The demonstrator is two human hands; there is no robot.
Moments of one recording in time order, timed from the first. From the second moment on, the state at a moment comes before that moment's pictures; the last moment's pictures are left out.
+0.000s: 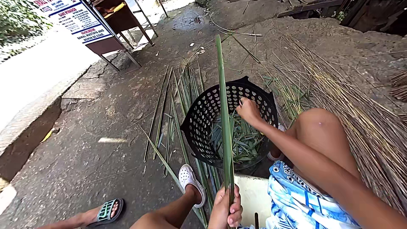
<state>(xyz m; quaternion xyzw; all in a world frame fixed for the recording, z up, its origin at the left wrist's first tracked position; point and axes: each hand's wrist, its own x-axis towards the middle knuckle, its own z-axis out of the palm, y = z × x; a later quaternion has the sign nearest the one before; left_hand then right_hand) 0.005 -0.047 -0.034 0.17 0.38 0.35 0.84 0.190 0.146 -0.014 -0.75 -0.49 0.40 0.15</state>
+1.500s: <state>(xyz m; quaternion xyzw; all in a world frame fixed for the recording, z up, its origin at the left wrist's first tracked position) 0.037 -0.017 -0.031 0.27 0.61 0.49 0.55 0.183 0.074 -0.033 -0.34 -0.84 0.43 0.01</state>
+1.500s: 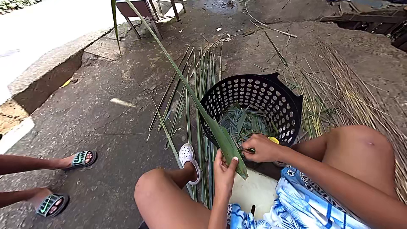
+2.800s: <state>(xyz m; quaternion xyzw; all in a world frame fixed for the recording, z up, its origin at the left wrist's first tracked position) 0.041 -0.022 -0.033 0.30 0.56 0.43 0.64 0.142 0.051 -0.055 -0.54 -0.76 0.21 0.30</state>
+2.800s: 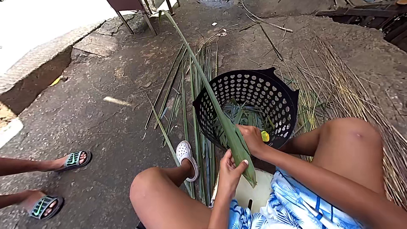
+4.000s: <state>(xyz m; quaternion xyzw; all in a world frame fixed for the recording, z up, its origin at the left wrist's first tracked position) 0.041 -0.004 -0.040 0.28 0.57 0.37 0.68 0.157 0.061 -0.054 -0.50 -0.81 0.26 0.15</state>
